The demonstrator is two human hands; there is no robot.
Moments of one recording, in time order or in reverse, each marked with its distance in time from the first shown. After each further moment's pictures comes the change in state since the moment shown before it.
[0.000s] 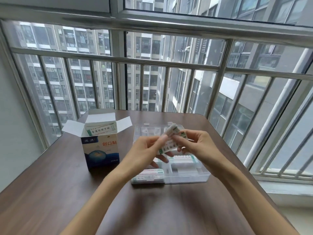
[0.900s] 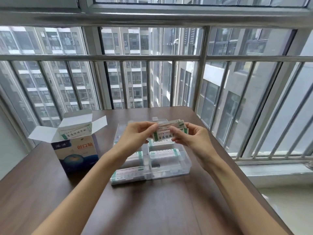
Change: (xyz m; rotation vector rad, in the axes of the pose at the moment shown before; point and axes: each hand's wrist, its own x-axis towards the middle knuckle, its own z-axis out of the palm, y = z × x) left_hand 0.047 0.002 0.023 0.070 0.065 0.042; right_hand -0.003 0.026 -0.034 0.247 0.259 -0.008
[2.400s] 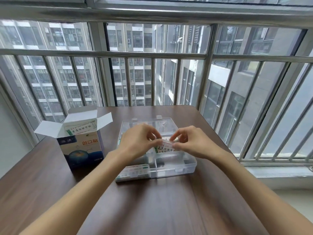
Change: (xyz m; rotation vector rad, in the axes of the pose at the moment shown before) left_hand 0.002 -0.009 -0.005 0.804 -0.002 0.073; right_hand 0.019 0.000 -0.004 -1.023 -0.272 -0.080
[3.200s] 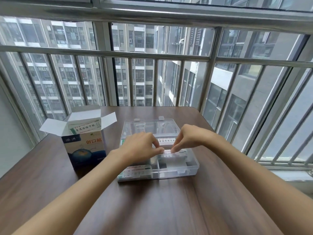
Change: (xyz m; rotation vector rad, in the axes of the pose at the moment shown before) left_hand 0.001 -0.008 0.003 0.267 -0.211 0.035; right_hand 0.028 -0.030 -0.012 -0.330 -0.346 0.222
